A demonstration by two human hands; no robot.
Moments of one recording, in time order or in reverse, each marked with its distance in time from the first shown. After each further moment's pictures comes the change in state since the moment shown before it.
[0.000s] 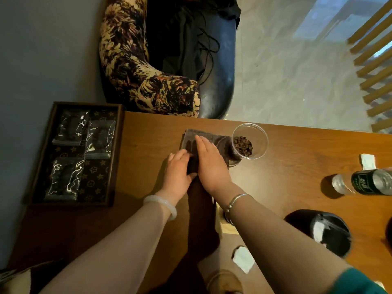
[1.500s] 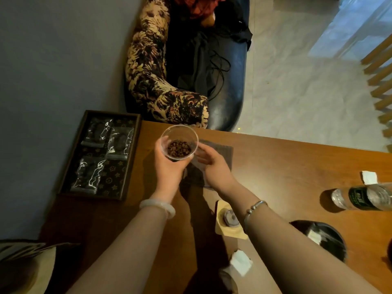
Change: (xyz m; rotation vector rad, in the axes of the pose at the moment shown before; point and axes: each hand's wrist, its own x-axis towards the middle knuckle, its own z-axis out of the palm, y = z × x) left_hand -0.025 0.028 -0.064 -0.824 0.478 -0.292; right_hand -0.022 -0.027 -0.045 0.860 -0.094 0.169
